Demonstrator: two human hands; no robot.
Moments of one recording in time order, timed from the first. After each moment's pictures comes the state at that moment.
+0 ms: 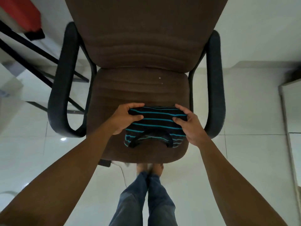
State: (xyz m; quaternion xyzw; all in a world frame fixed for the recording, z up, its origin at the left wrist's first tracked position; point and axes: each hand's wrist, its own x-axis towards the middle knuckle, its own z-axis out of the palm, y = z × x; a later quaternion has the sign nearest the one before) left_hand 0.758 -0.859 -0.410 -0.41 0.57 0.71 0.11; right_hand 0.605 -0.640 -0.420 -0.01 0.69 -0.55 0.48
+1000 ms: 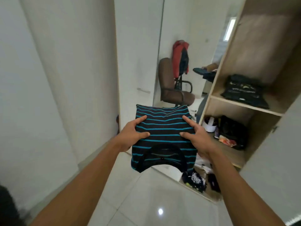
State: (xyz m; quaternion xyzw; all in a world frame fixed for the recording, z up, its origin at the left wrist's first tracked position) left_hand 0.531 -0.173 0.005 0.20 0.71 0.64 0.20; right_hand 0.631 0.081 0.015 0.09 0.75 -0.65 -0.08
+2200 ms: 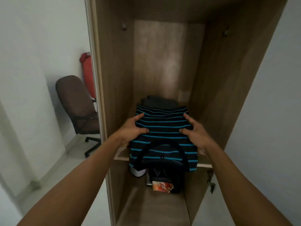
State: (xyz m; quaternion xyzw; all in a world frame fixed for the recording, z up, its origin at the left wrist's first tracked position) left_hand 0.217 0.511 0.072 0.35 0.68 0.56 0.31; right_hand 0.428 0.675 0.079 0.28 0.71 -0.60 -0.25
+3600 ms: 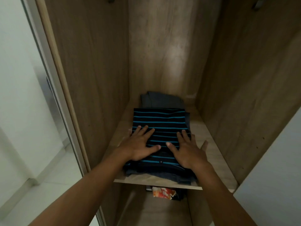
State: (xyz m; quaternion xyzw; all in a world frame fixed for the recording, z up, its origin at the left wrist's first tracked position) left_hand 0.187 0.588 0.015 0.52 0.84 0.10 0.12; right_hand 0.355 0.723 0.009 0.40 0.91 -0.11 0.01
